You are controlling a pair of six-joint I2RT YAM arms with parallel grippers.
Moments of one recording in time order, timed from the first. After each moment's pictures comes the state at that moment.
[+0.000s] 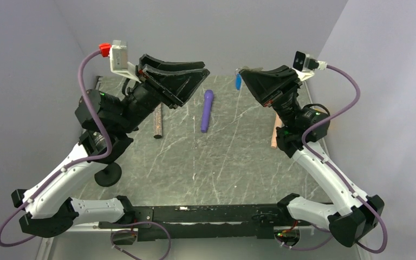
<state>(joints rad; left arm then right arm) -0.95 1.13 1.59 0.17 0.06 -0.54 0.52 1.08 1.11 0.99 -0.40 1.33</state>
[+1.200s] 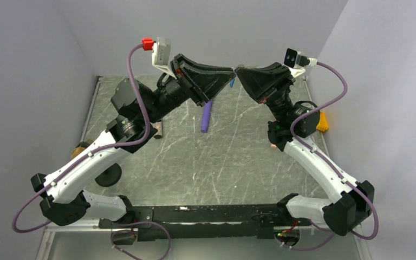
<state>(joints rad) -0.95 1.29 1.62 0.21 0.17 -0.51 0.53 1.20 1.10 1.19 -0.39 1.43</state>
